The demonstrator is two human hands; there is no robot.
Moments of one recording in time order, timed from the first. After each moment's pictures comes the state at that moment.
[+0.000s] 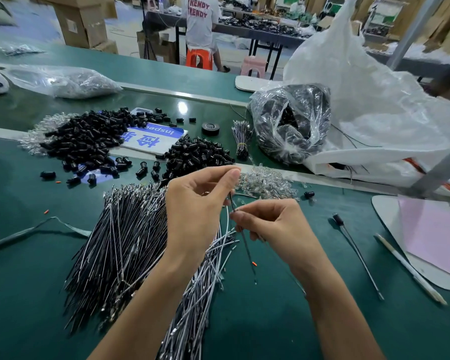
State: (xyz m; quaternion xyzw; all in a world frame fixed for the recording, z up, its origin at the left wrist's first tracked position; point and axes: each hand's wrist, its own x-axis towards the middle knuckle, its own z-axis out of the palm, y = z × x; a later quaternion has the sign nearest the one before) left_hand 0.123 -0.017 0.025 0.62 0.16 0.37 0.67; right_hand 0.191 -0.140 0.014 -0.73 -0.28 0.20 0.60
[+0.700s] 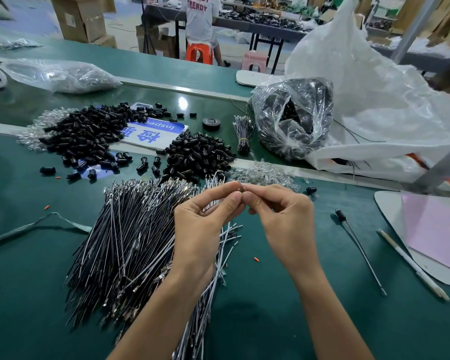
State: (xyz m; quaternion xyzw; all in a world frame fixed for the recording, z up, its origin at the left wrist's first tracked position) left_hand 0.116 -0.034 0.001 0.43 0.15 0.30 0.84; right_hand 0.188 -0.131 0.002 -0.74 -0.31 -0.04 0.60
